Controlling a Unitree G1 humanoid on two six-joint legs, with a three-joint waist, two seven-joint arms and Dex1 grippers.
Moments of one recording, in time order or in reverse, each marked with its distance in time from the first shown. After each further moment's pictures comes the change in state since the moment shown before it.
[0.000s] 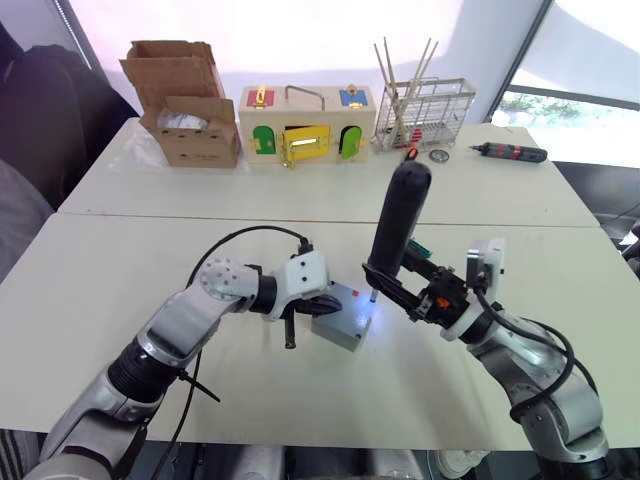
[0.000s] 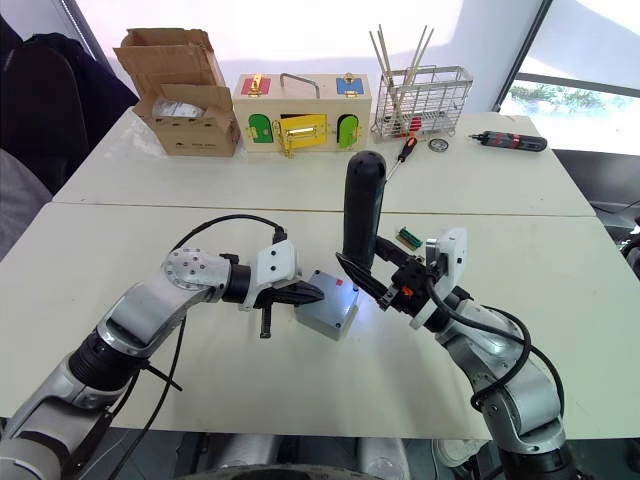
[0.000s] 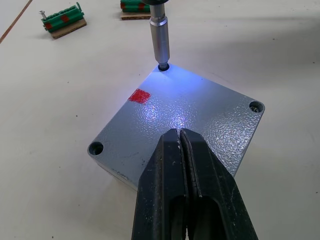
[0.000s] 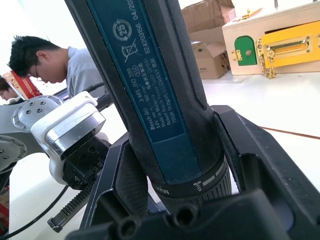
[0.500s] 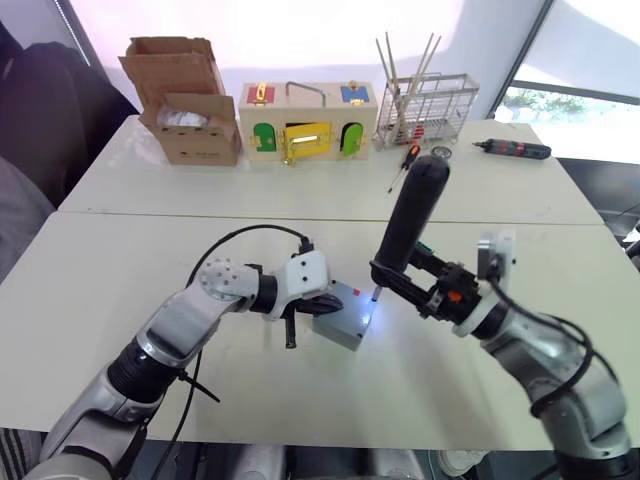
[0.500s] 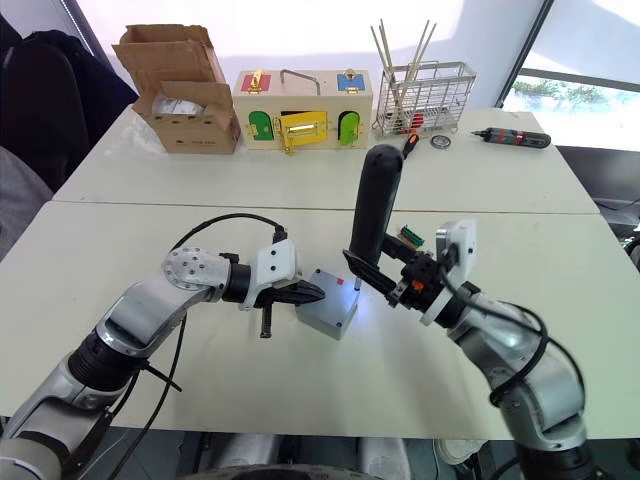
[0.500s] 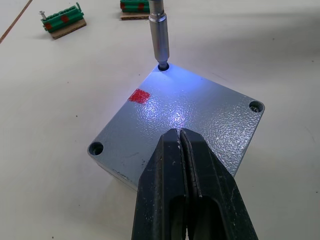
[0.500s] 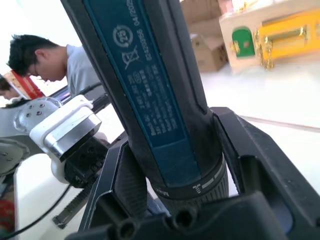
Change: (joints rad) left arm -0.003 0.000 0.004 -0.012 -0.002 -0.006 0.000; right arm -0.095 -0.130 -0.139 -0.058 0.261 0.243 -0.063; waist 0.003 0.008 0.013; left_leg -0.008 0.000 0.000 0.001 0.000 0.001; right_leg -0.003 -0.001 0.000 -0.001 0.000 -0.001
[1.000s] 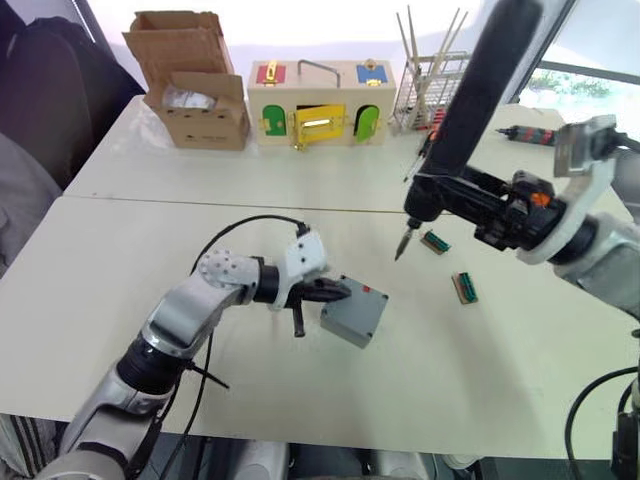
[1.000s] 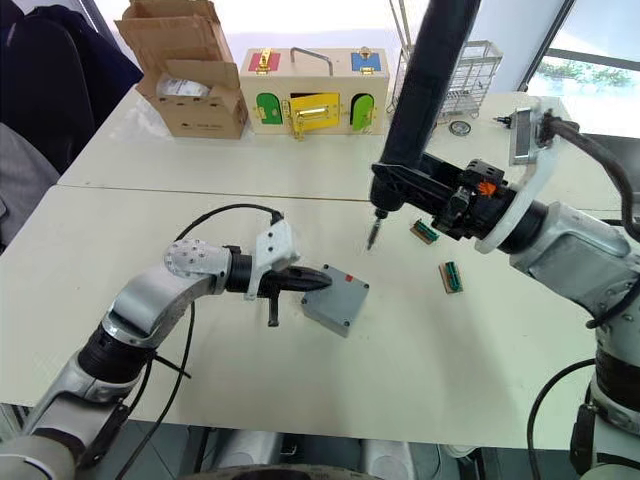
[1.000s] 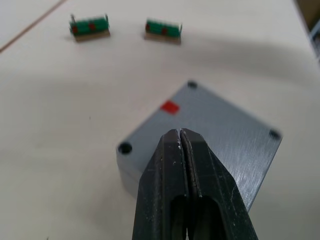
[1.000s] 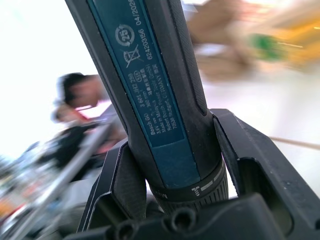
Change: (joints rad) left arm -0.060 -0.115 0.160 0.026 -0.186 0.128 0.027; right arm -0.356 -0.349 -0.207 0.286 0.720 0.319 -0.317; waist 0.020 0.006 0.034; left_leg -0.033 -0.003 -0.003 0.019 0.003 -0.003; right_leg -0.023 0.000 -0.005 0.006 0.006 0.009
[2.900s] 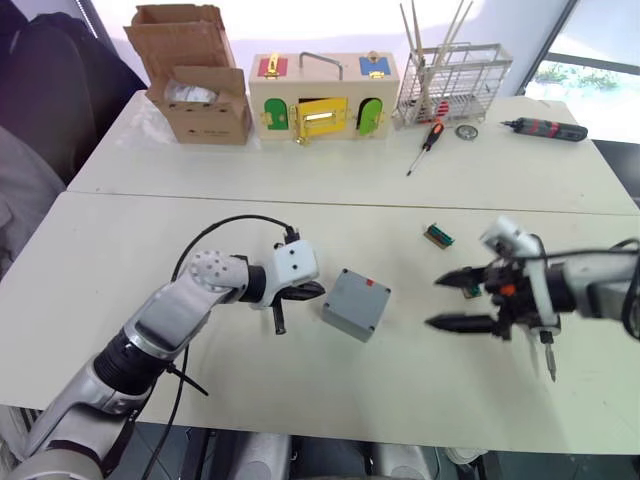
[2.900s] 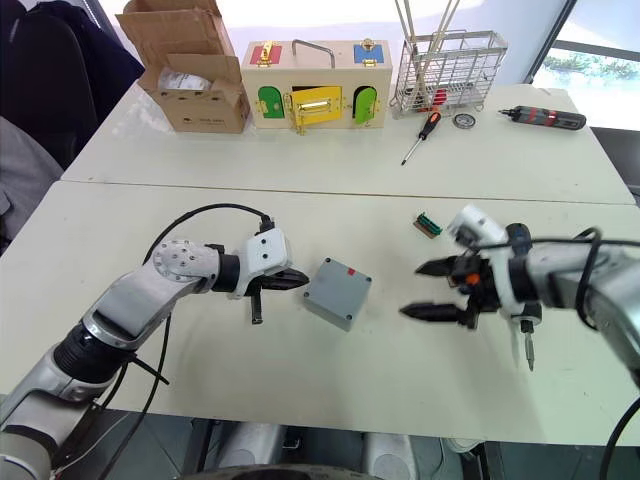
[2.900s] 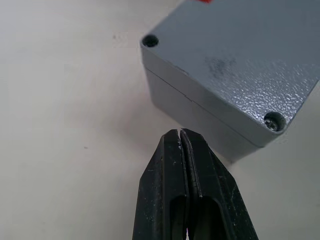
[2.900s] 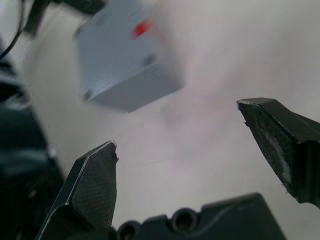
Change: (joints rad) left arm 0.026 0.180 -0.156 -0.010 0.195 -0.078 0.065; right arm 0.160 -0.216 0.295 -0.125 -0.759 0.099 0.811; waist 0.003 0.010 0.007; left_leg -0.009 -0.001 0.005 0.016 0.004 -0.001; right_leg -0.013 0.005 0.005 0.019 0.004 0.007
